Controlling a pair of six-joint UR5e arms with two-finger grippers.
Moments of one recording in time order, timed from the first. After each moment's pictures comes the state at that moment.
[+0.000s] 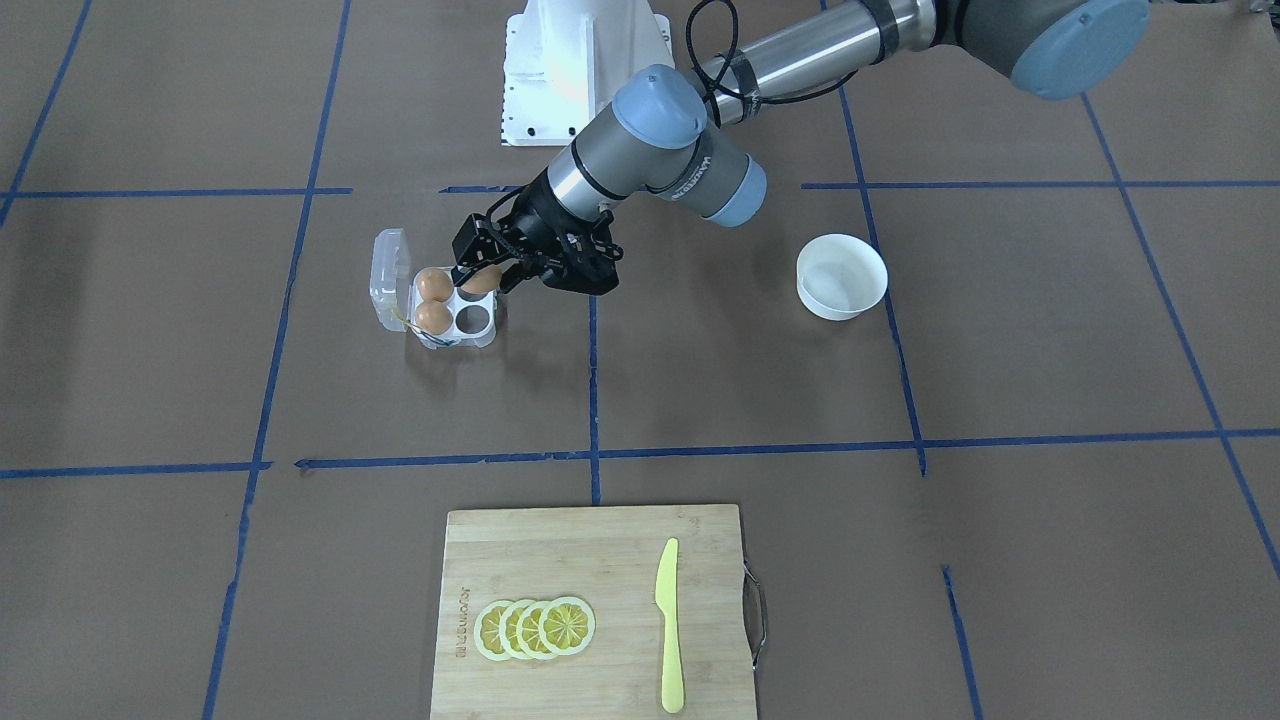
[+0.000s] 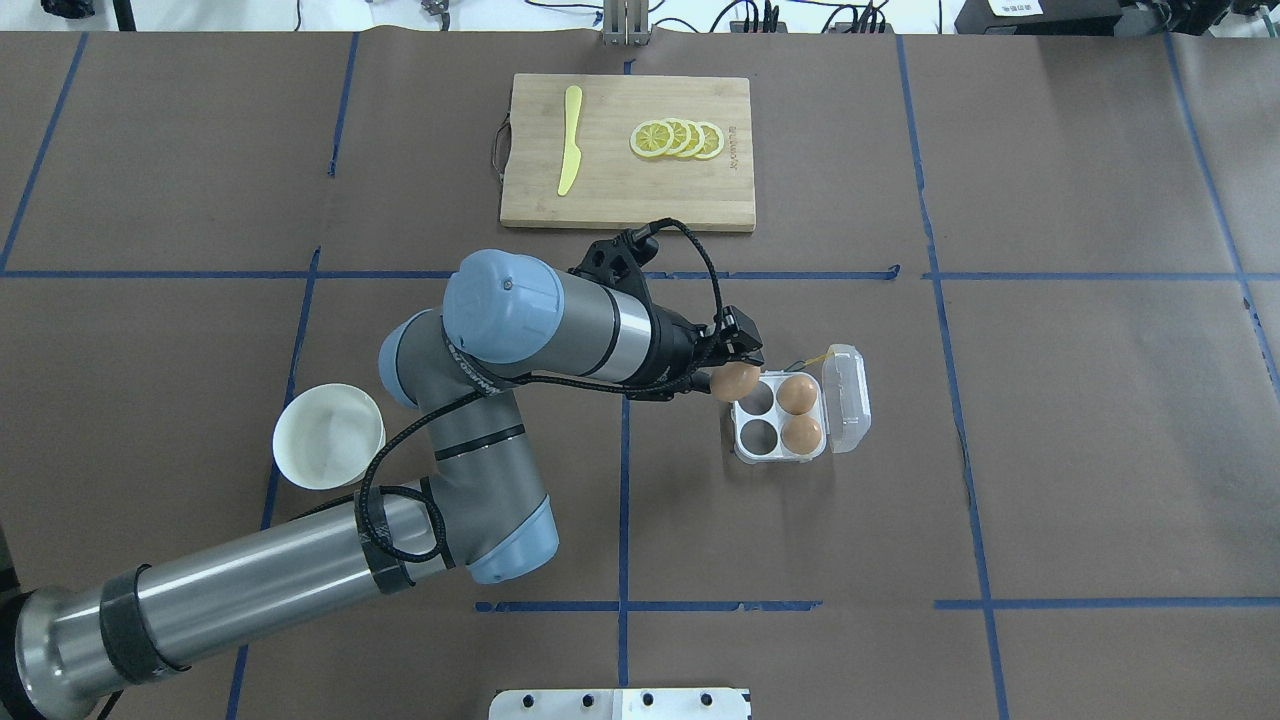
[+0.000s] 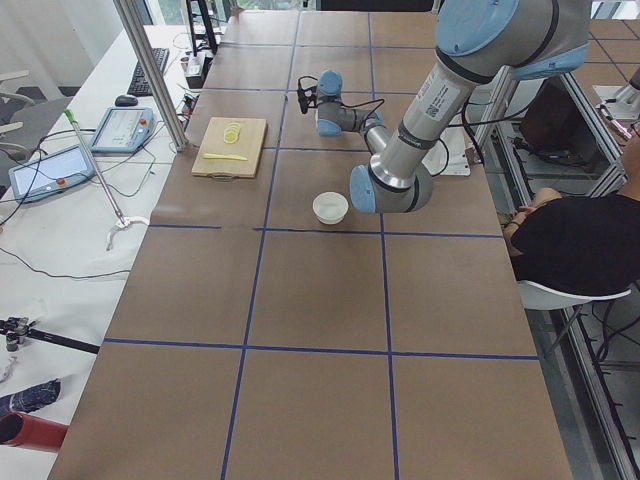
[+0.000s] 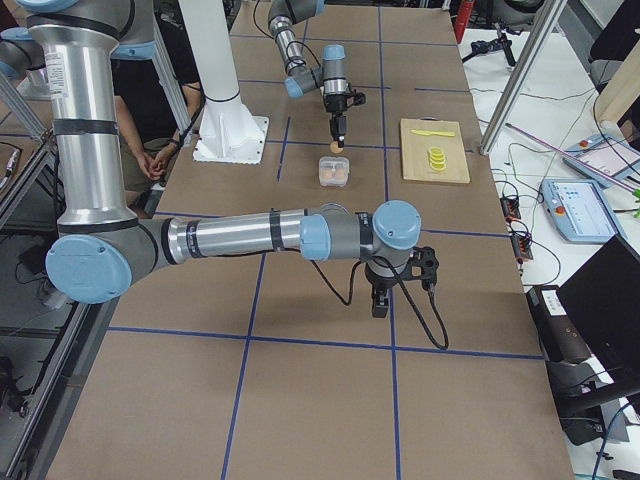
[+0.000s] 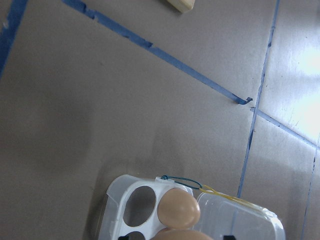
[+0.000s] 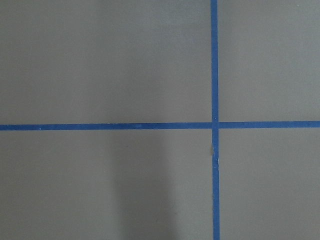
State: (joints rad) left arm -0.43 -2.44 -1.26 -2.54 -1.85 -1.77; right arm 1.54 -1.51 1.66 -1.64 2.43 0.10
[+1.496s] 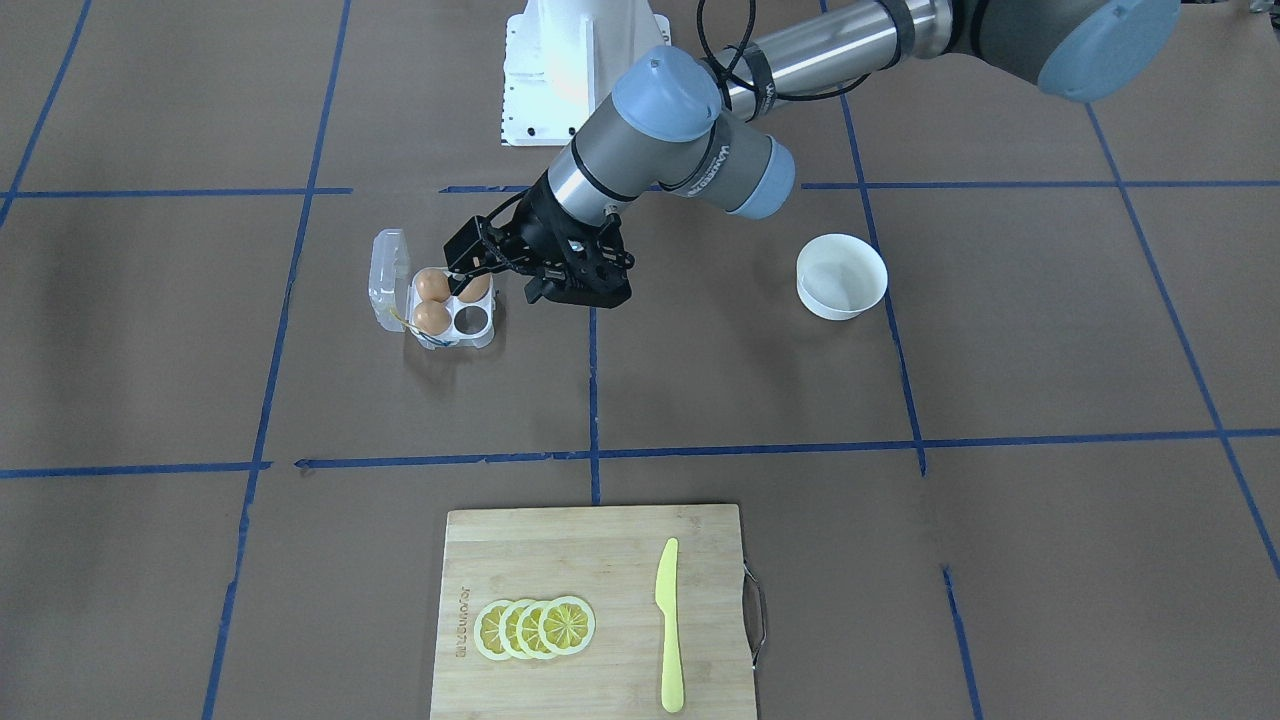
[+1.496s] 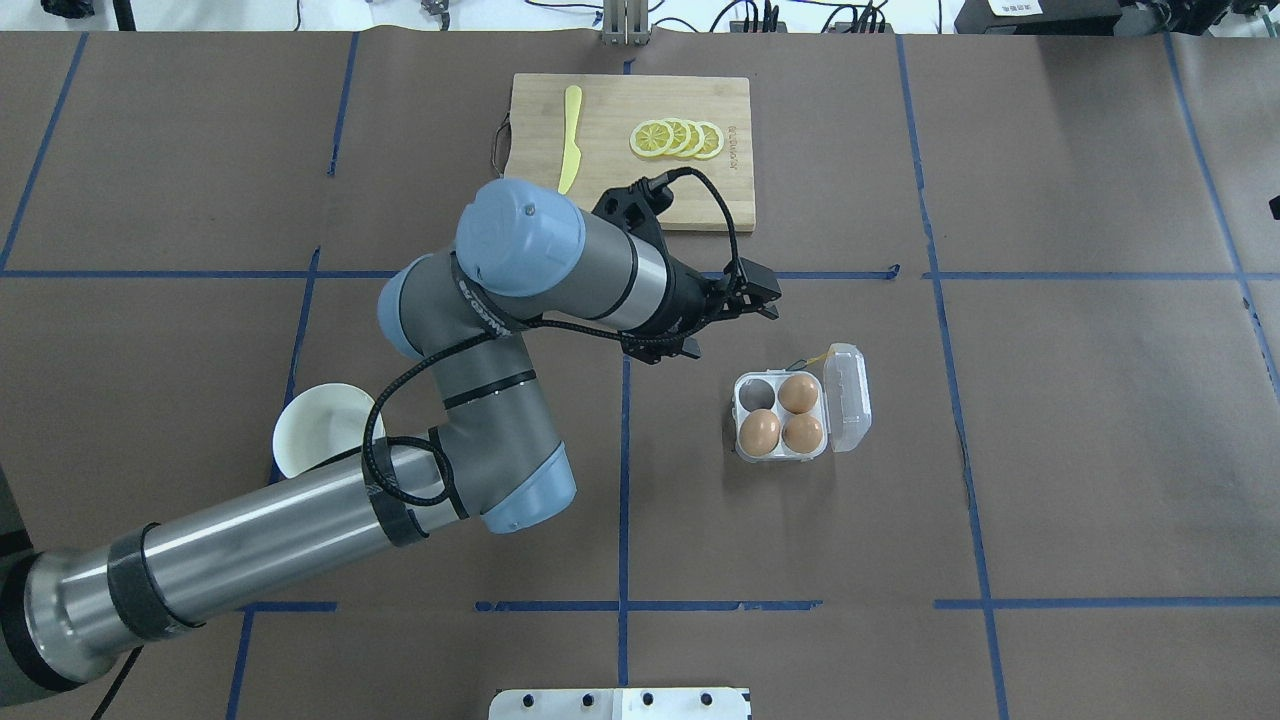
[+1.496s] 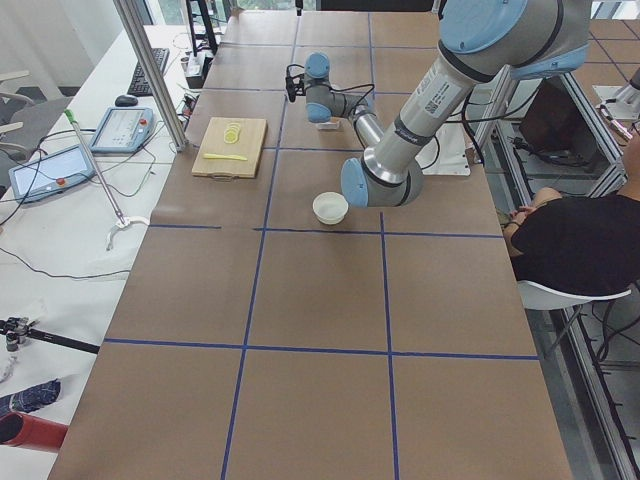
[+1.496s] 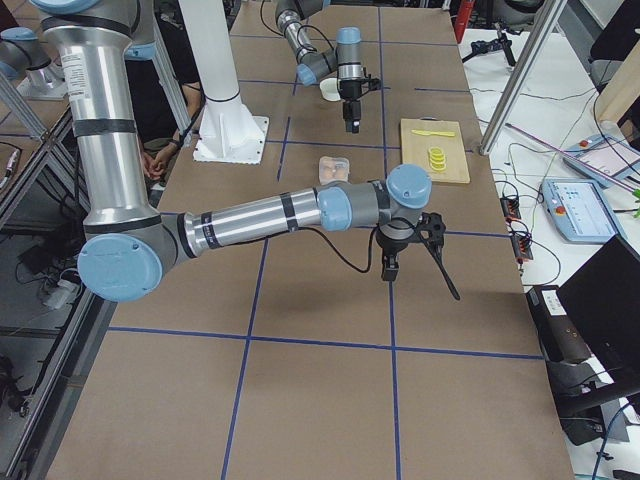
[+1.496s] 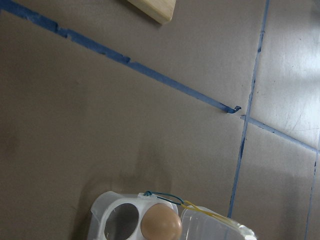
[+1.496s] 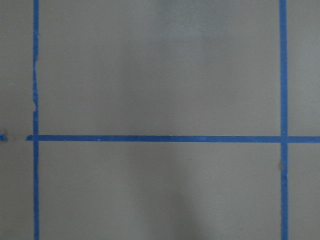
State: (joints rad) left arm -0.57 -2.46 -1.38 -2.25 -2.01 -1.67; right arm 1.39 -1.44 1.74 -1.64 2.43 0.32
